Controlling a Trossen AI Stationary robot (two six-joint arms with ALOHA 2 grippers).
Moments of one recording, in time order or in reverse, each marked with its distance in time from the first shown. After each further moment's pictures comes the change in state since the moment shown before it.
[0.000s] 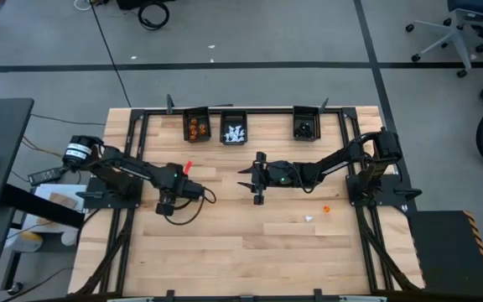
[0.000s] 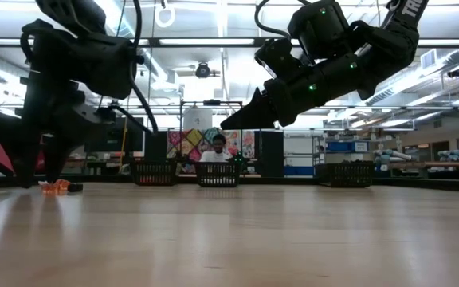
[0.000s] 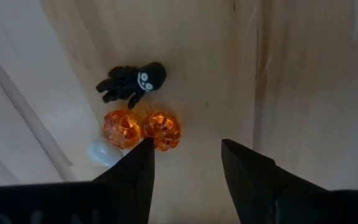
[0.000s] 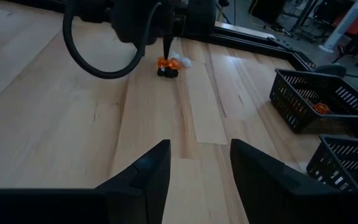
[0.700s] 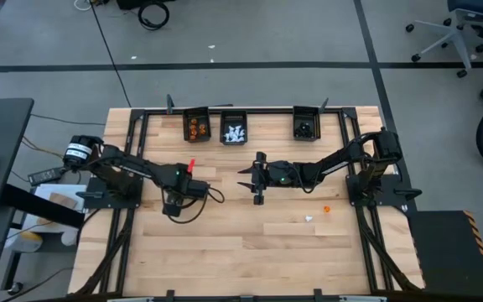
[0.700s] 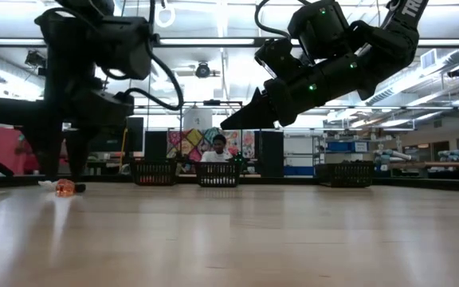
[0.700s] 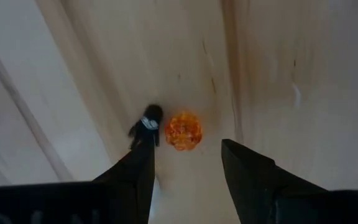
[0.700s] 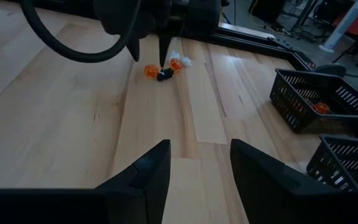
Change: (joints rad) left arm 0.002 0.000 0.086 0.039 0.012 0.080; right arm 0.000 0.000 0.000 -0.001 0.000 0.000
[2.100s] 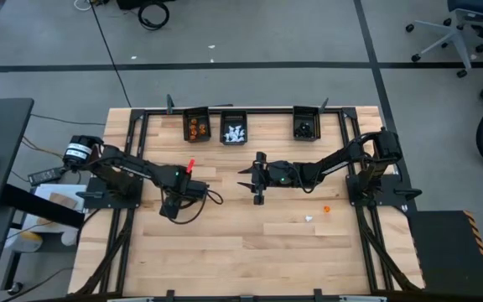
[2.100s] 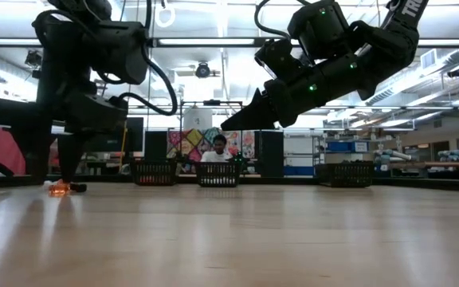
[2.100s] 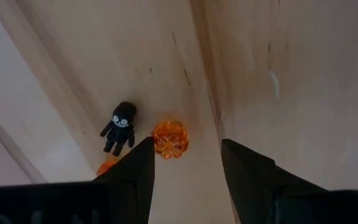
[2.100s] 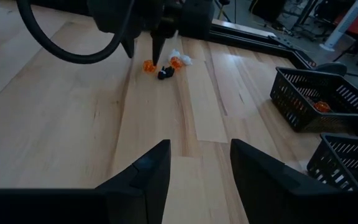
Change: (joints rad) left arm -0.001 -0.002 -0.025 0.009 0.058 0.043; right arm 0.000 0.000 0.000 -0.006 0.000 0.000
